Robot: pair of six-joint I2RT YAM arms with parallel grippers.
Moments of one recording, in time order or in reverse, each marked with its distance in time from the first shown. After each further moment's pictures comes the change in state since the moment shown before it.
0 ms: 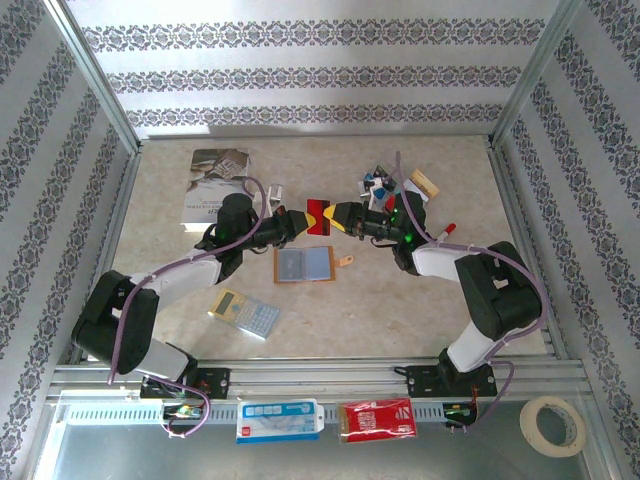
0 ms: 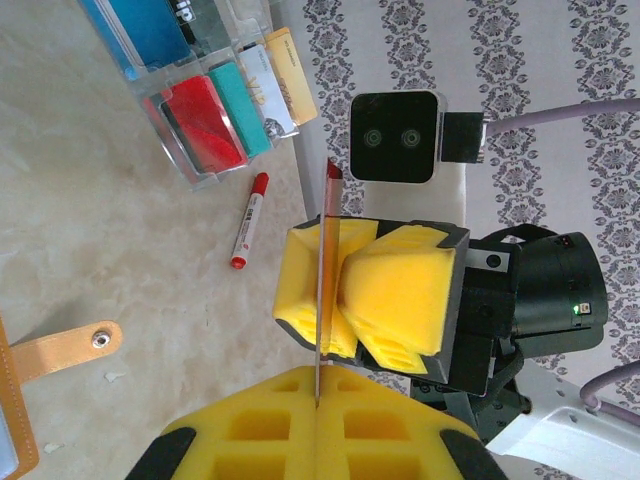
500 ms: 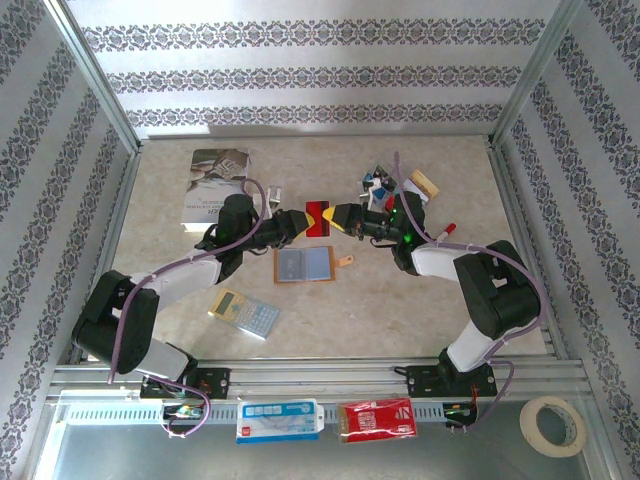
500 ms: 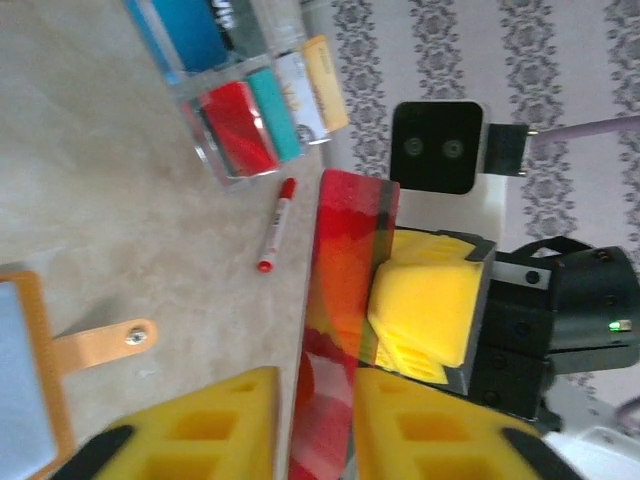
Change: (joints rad) left arm 0.008 -0.002 -0.001 -0.082 -0.054 0.032; right arm 0.000 0.005 0.000 -0.041 -0.002 -0.058
